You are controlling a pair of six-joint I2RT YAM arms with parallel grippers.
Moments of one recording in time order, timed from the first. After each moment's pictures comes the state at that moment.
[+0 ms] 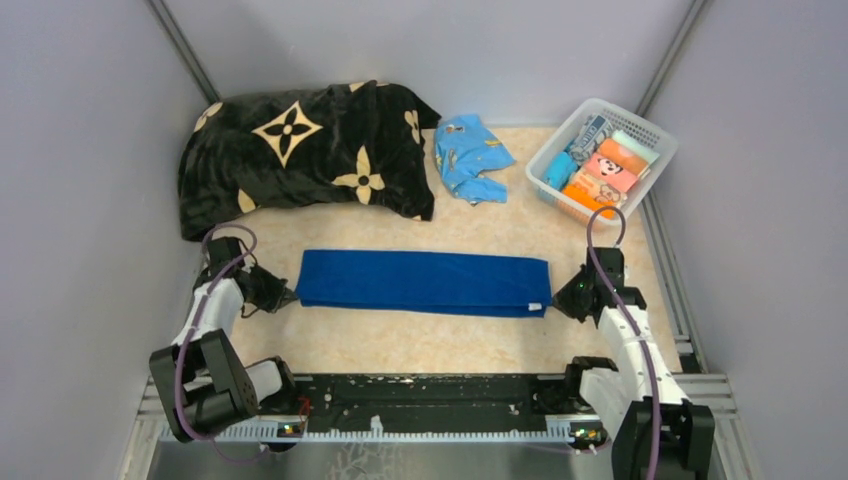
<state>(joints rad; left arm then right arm) 0.35 1.14 0.58 -0.56 0.26 -0.70 -0.07 0.86 0.46 -0.63 -0.07 0.76</state>
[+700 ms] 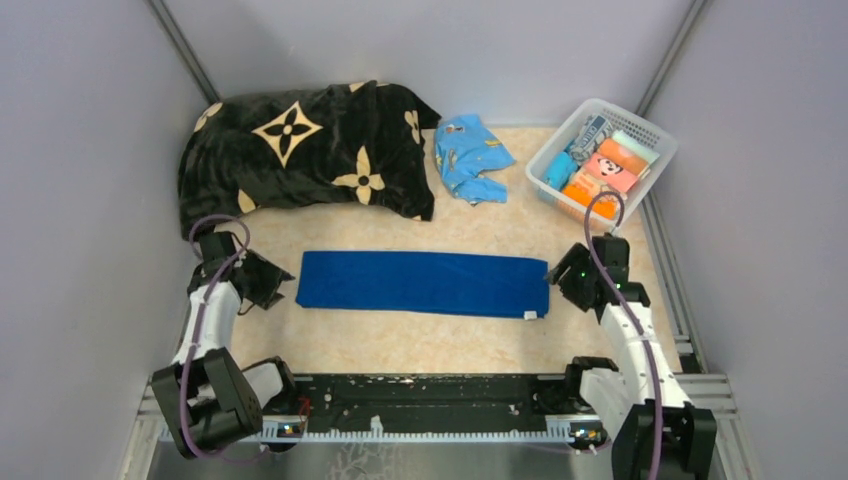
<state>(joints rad) 0.35 1.10 0.57 -0.55 0.21 -0.70 -0.08 0.87 0.48 -0.56 -0.08 0.67</state>
